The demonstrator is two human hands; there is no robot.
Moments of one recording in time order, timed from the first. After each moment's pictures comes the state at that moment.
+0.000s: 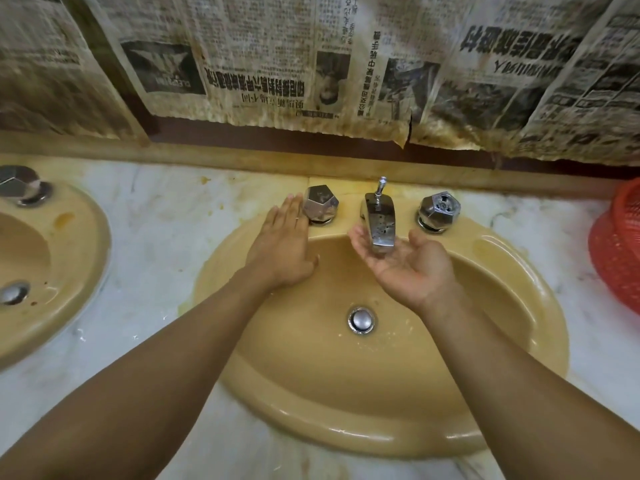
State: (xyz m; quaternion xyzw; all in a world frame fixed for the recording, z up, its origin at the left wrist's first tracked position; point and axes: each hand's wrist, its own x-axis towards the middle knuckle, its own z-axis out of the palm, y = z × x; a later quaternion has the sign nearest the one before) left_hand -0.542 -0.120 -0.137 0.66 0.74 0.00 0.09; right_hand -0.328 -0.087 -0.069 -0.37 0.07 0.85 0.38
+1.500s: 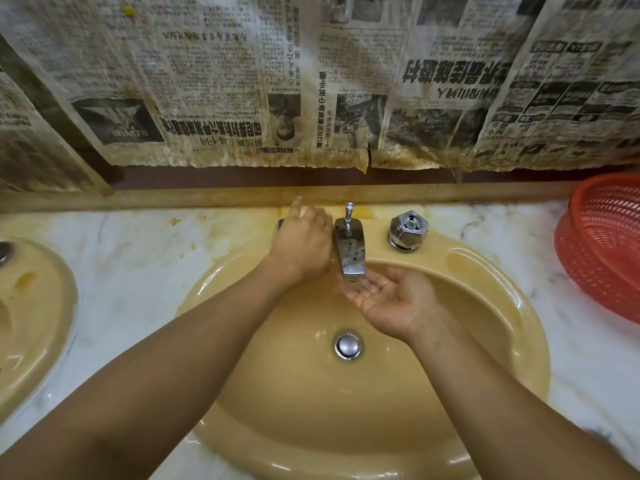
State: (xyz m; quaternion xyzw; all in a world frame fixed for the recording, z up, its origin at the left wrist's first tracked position) left_hand -0.488 -0.049 -0.092 0.75 0.62 -0.19 -0.12; right_hand -0.319 -0.078 -0.077 -0.44 0.07 0.82 0.36
